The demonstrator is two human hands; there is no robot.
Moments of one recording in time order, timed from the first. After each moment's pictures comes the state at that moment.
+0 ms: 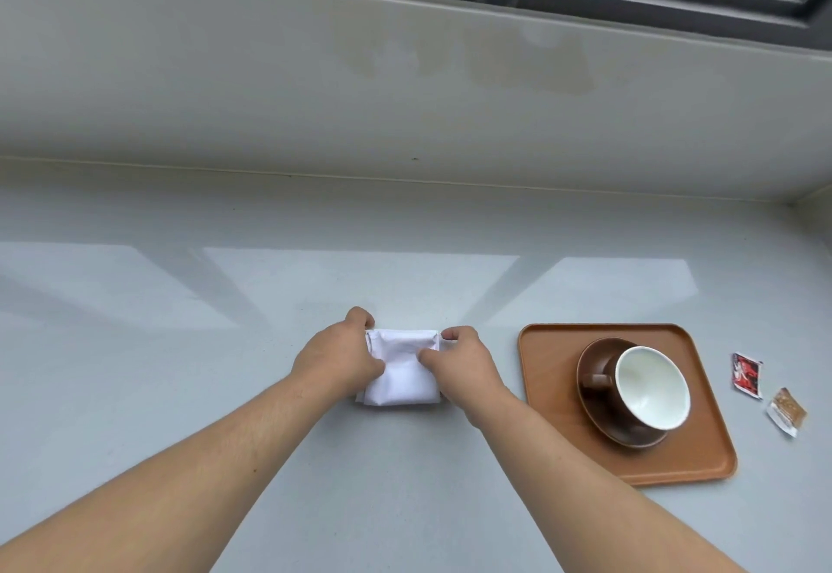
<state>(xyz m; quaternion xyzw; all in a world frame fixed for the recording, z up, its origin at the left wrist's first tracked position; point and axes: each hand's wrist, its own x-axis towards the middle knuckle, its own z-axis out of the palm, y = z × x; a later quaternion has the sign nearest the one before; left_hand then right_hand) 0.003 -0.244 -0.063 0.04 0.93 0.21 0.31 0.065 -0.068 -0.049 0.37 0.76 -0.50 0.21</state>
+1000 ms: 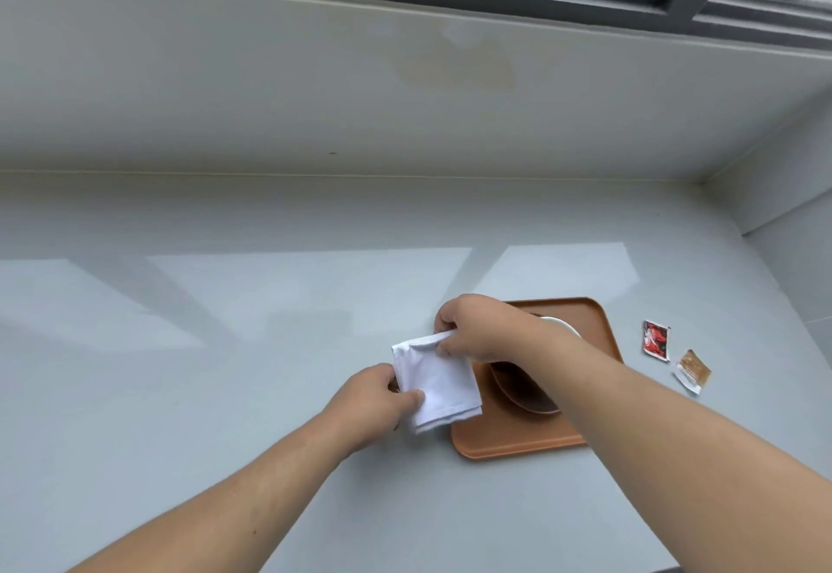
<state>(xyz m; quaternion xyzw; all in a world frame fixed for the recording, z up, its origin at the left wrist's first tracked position) 0.111 -0.126 -0.050 0.02 0.79 0.43 0.44 0.076 0.083 0.018 0.03 0.93 -0.18 0.32</state>
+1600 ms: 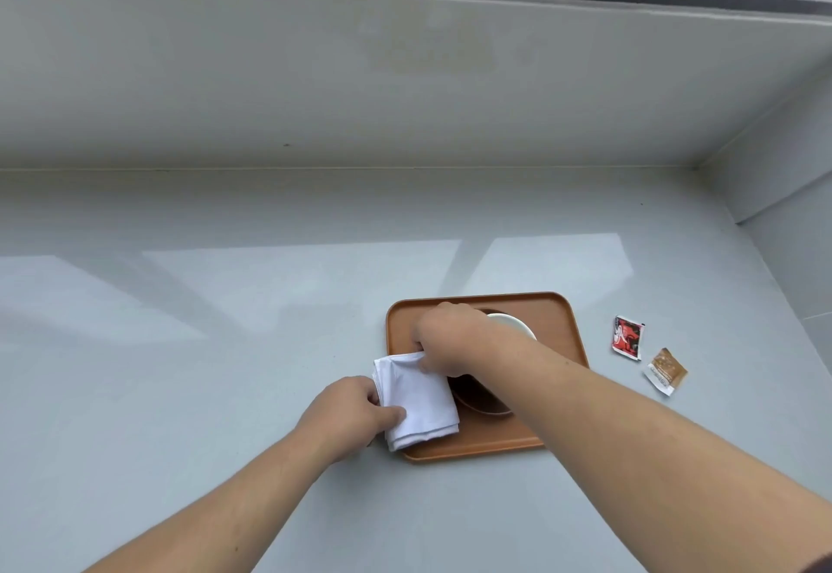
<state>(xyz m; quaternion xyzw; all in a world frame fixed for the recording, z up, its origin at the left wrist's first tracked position) 0.136 -0.069 -0.055 0.00 0.85 0.32 0.42 0.090 0.125 -0.013 -0.10 0.94 0.00 0.33</state>
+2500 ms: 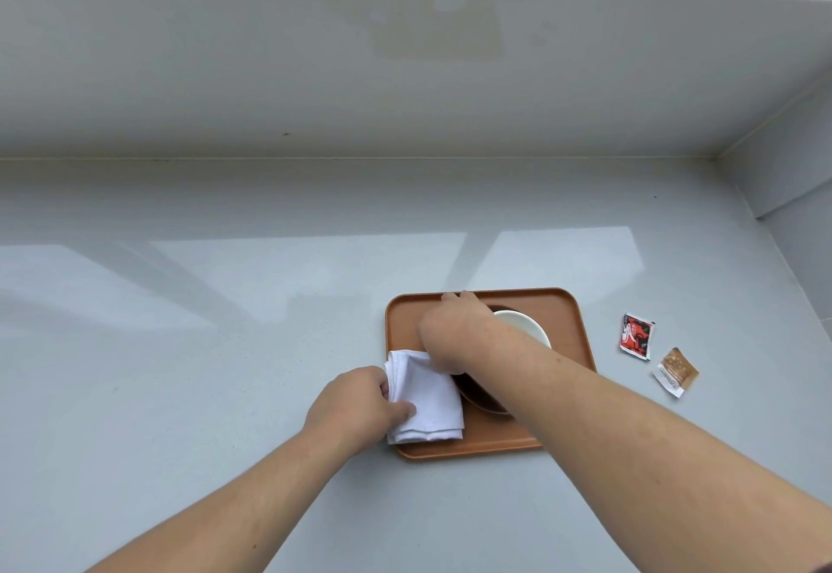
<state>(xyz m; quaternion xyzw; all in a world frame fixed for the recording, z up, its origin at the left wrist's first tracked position) 0.138 -0.045 -0.061 0.03 0.91 0.21 0.35 0.087 0.129 -0.018 -0.15 0.92 0.13 0.35</state>
